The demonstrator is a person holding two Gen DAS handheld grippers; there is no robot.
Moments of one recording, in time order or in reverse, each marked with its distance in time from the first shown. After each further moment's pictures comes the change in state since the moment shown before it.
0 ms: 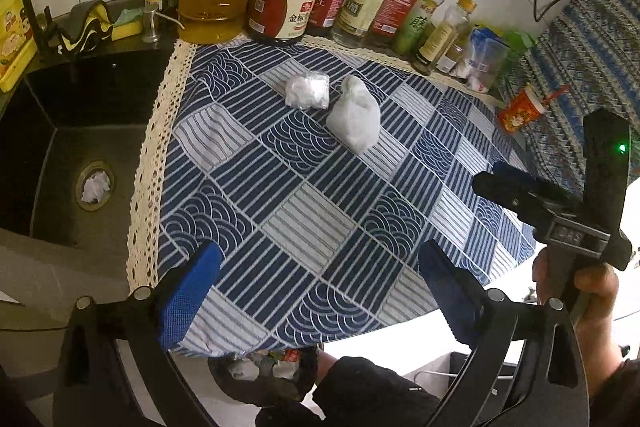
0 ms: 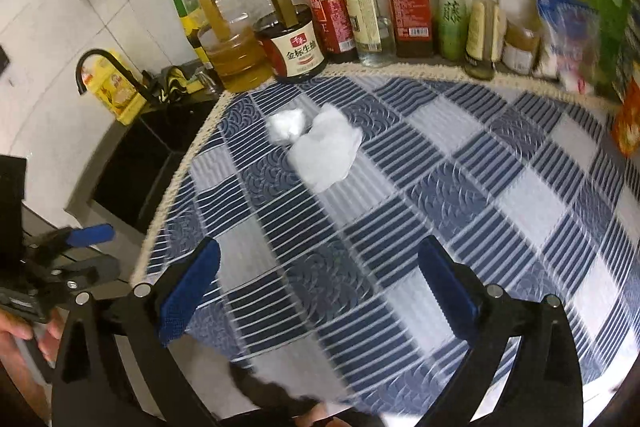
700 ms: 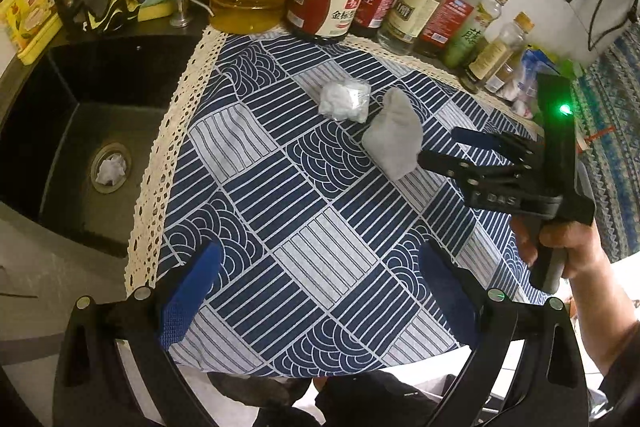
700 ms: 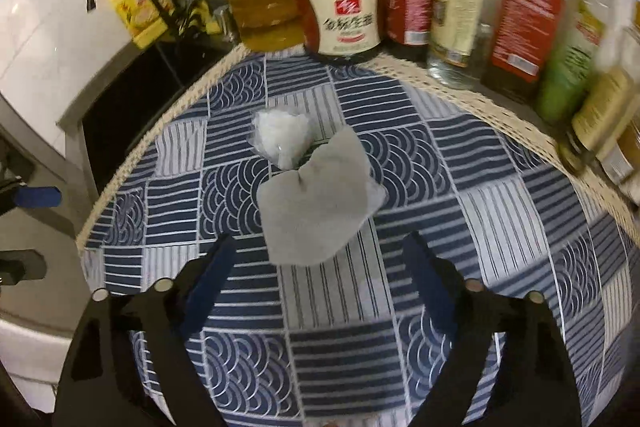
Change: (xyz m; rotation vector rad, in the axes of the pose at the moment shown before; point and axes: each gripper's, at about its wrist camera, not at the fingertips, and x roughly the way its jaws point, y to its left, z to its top) left arm 0.031 0.002 0.026 -0.135 0.025 0.111; right arm 0.121 -0.002 0.069 -0.359 0.163 0.092
